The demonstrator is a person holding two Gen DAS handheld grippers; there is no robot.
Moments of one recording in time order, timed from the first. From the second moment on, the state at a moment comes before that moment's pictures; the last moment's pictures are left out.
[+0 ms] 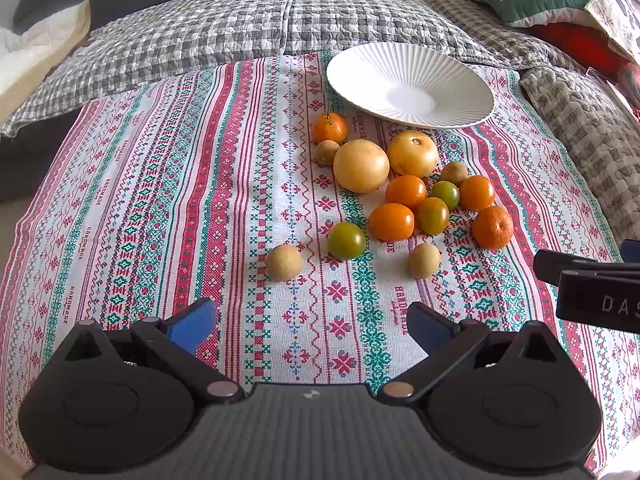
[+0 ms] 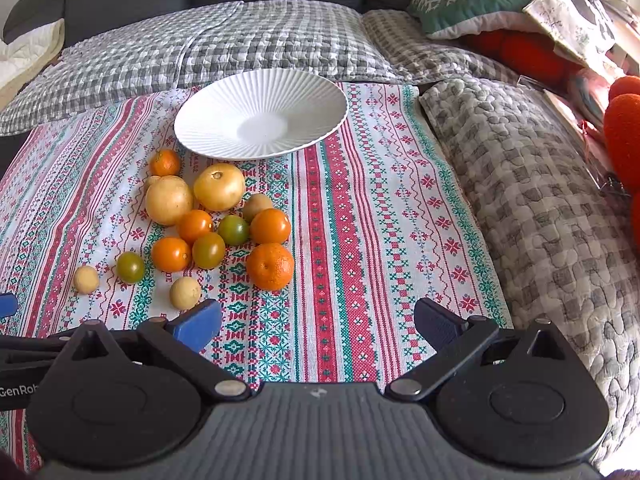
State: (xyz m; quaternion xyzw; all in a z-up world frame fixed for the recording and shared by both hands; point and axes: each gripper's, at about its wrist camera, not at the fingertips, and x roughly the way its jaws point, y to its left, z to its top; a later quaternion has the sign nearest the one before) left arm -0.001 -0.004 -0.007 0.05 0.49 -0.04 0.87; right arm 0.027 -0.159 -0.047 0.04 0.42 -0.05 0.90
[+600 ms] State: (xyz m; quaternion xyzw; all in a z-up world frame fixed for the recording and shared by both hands) left arm -0.001 -0.003 -0.007 0.05 0.49 -0.04 0.87; right arm 0.028 -0.159 -0.048 0.04 0.43 -0.05 0.90
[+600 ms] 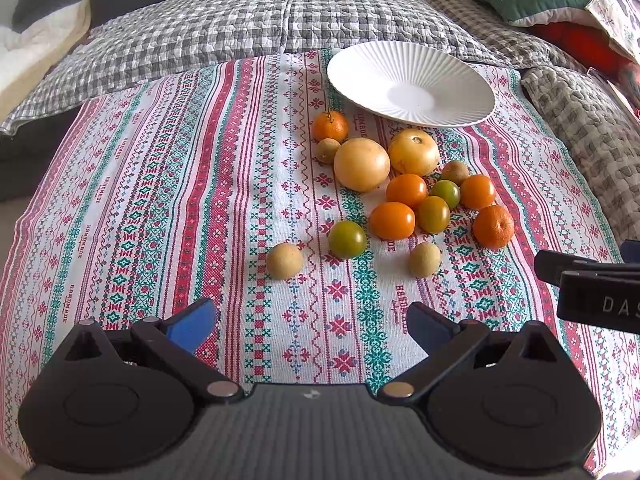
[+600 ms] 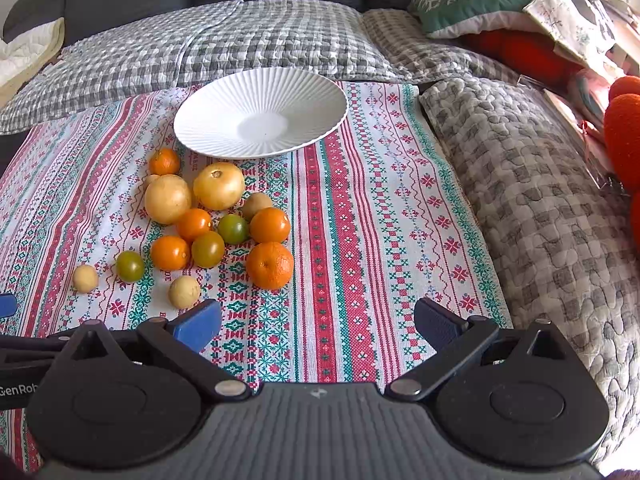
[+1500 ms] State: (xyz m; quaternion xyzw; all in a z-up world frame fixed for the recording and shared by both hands) left arm 0.088 -0.010 -0.004 0.10 0.41 -0.06 0.90; right arm 0.111 -0.173 -0.031 0.17 0.37 0.05 0.91
